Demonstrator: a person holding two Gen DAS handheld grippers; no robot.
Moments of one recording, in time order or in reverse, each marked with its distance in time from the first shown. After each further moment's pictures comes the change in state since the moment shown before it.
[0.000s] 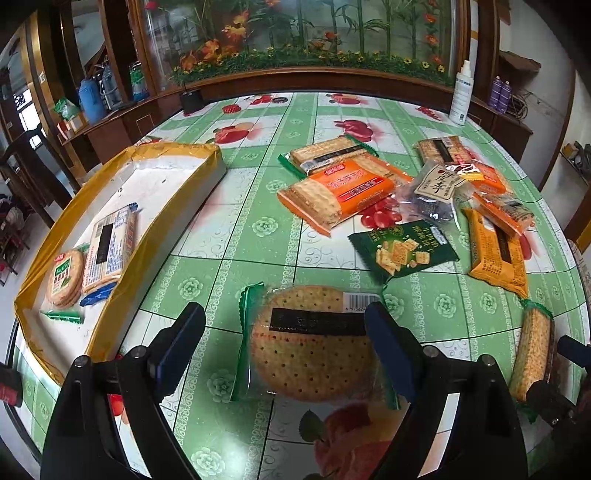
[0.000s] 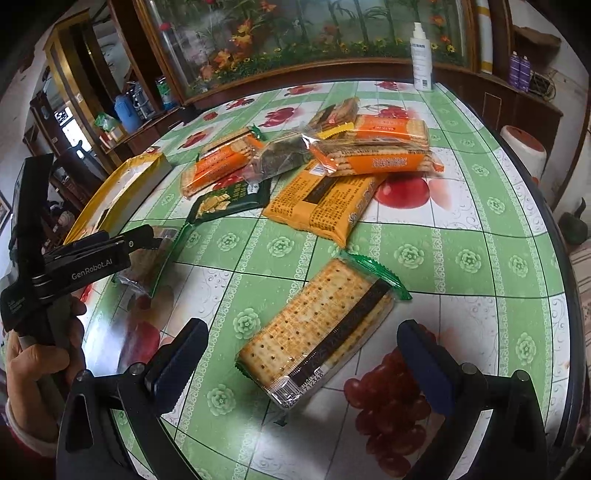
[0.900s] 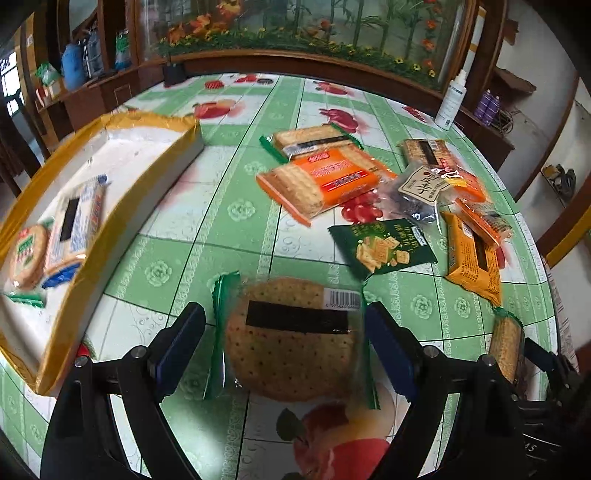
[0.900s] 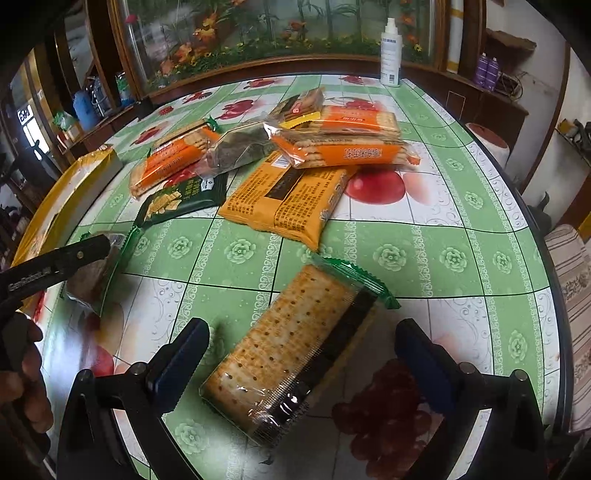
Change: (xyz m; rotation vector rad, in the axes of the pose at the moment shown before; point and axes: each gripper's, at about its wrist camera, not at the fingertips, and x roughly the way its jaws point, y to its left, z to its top) left arm 0.005 0.007 0.002 -0.057 0.061 -0.157; right arm 0.025 0.005 0.005 0.024 0.006 -0.189
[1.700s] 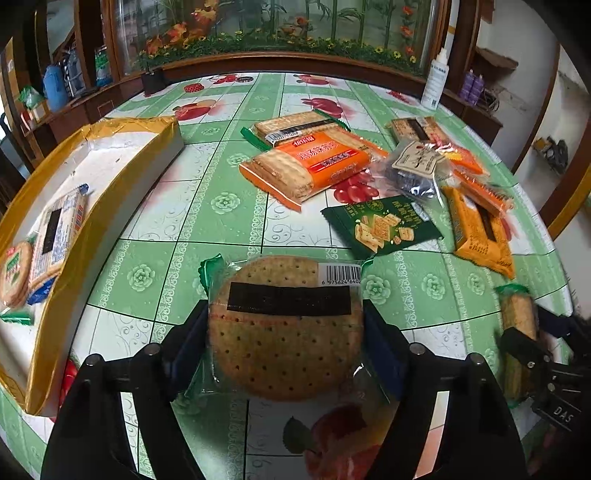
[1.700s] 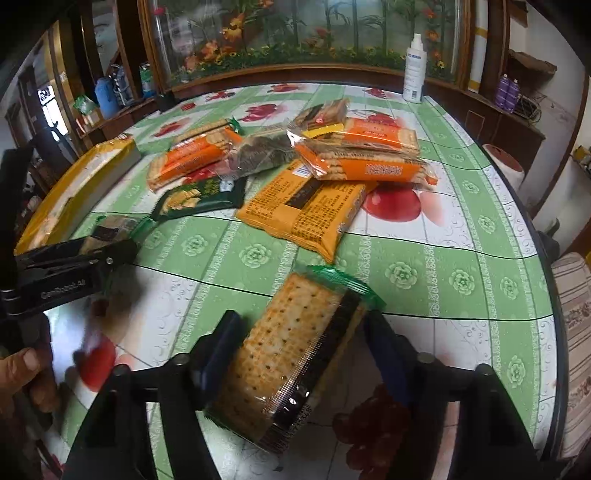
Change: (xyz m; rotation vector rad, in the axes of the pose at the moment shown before) left arm 0.016 -0.001 -0.010 0.072 -0.007 -0.024; right arm -0.005 0.005 0.003 -0.086 -0.034 0.064
